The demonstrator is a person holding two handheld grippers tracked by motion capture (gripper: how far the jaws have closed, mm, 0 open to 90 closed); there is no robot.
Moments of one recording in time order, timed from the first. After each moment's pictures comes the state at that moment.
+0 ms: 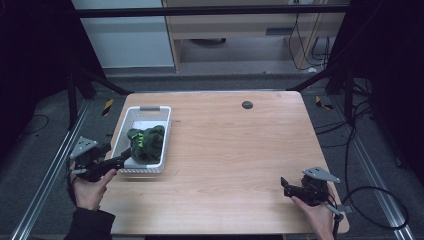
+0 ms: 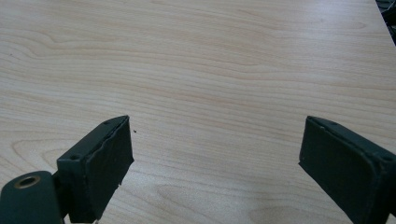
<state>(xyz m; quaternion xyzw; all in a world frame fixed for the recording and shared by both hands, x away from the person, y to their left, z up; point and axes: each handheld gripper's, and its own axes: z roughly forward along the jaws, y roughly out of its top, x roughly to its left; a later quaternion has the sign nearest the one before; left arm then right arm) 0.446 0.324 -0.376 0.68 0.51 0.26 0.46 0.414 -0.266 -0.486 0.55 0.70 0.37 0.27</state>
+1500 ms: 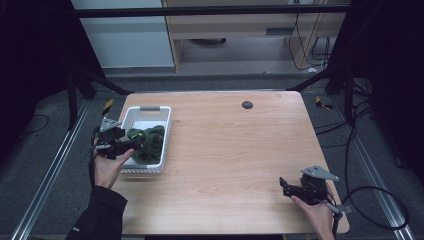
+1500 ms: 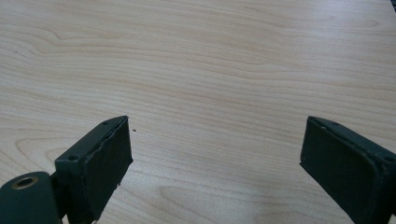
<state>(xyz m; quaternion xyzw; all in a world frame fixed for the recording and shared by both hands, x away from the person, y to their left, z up) 0.510 0.292 -0.375 0.71 0.52 0.26 0.39 0.418 -0.265 -0.487 0.55 0.70 0.37 0.26</state>
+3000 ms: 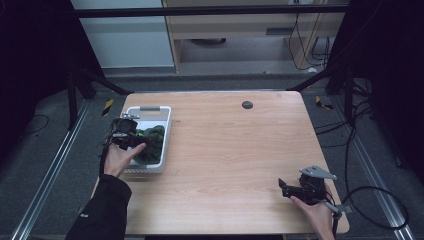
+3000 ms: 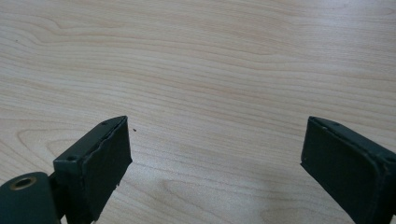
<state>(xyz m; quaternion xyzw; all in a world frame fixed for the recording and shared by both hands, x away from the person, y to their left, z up) 0.552 0.271 -0.390 0.77 0.53 0.20 0.29 0.420 -0.265 -0.490 0.55 0.71 0.36 0.24</state>
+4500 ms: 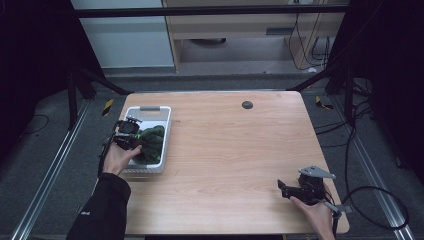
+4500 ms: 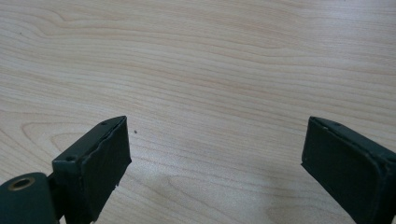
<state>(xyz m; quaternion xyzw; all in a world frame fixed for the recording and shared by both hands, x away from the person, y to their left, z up) 0.562 0.276 -0.403 0.80 0.54 0.16 0.22 0.421 -0.263 -0.491 0.55 0.72 0.36 0.23</state>
